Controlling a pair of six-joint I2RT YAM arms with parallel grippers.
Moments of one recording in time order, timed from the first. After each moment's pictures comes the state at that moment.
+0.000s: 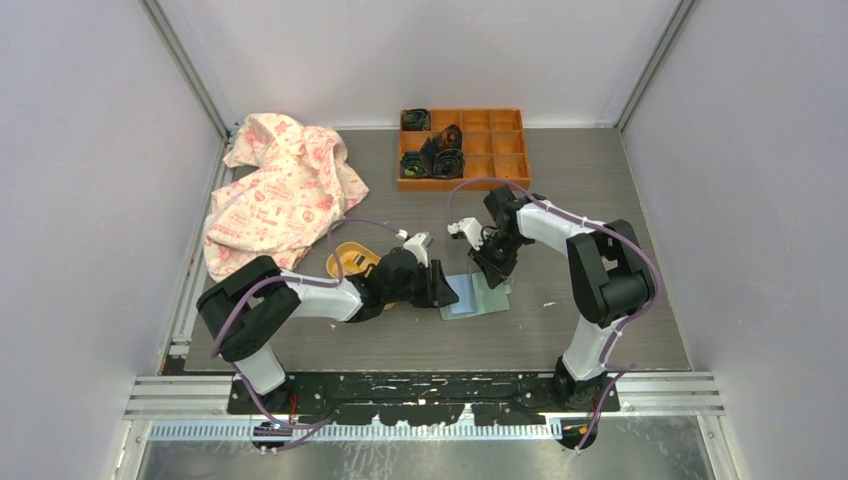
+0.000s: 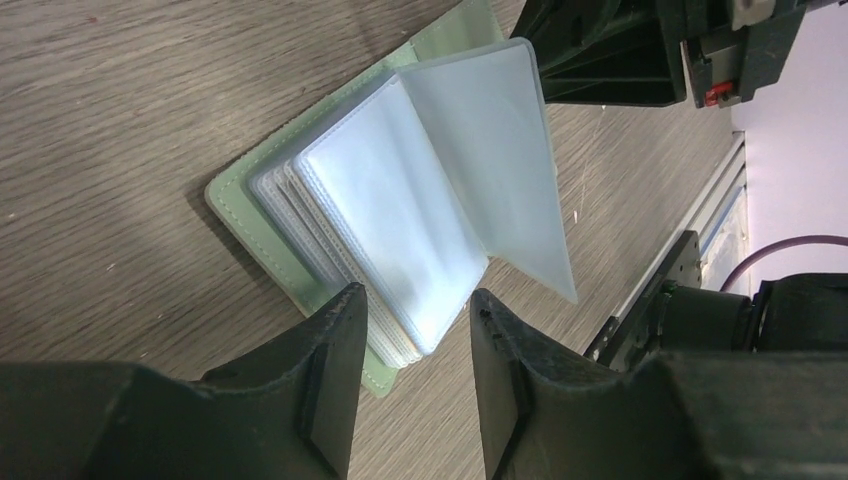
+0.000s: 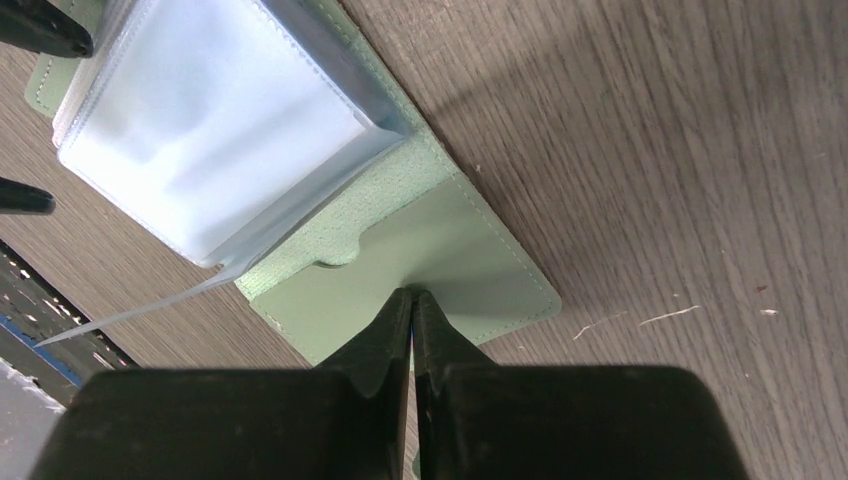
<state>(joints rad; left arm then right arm) -0.93 1.67 0.68 0.45 0.14 -0.82 0.36 1.78 1.11 -0.82 -0.37 -0.63</state>
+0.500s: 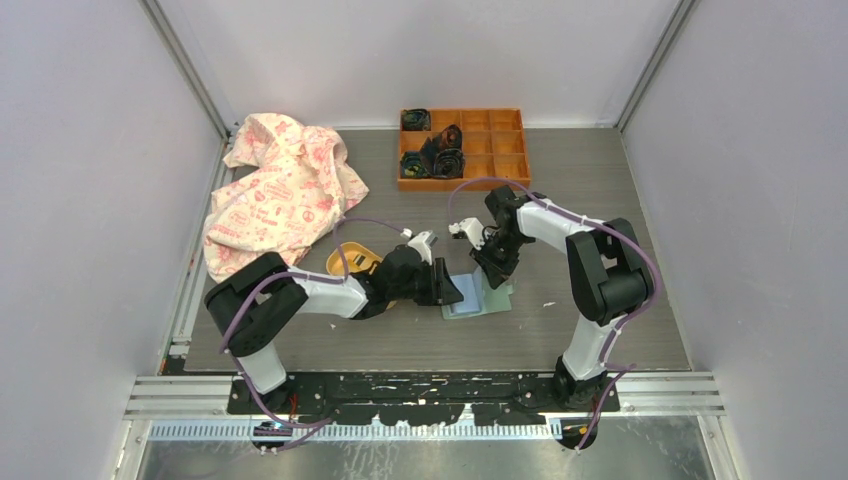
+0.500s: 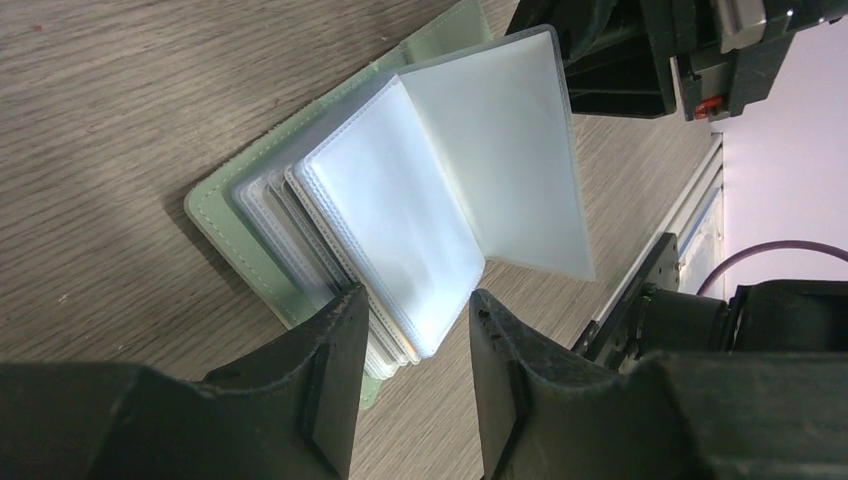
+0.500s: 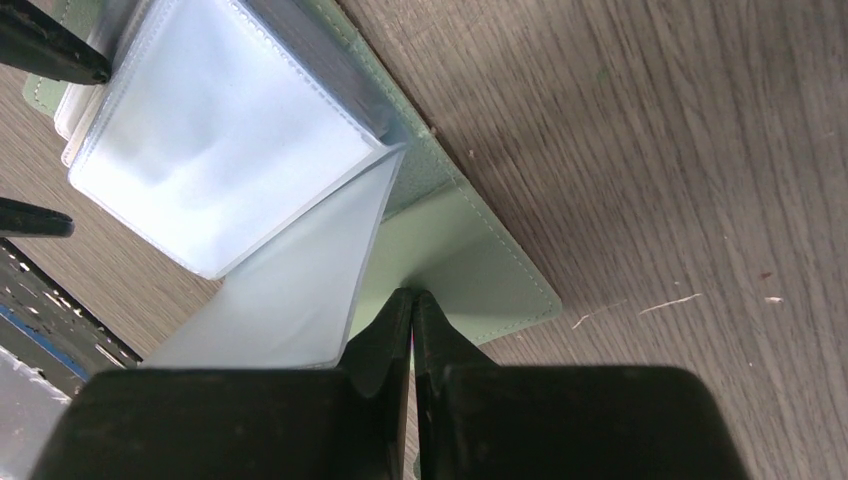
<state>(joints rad) -0.92 1.72 0.72 0.46 0.17 -0.86 0.36 1.79 1.12 -0.85 -0.36 -0.63</state>
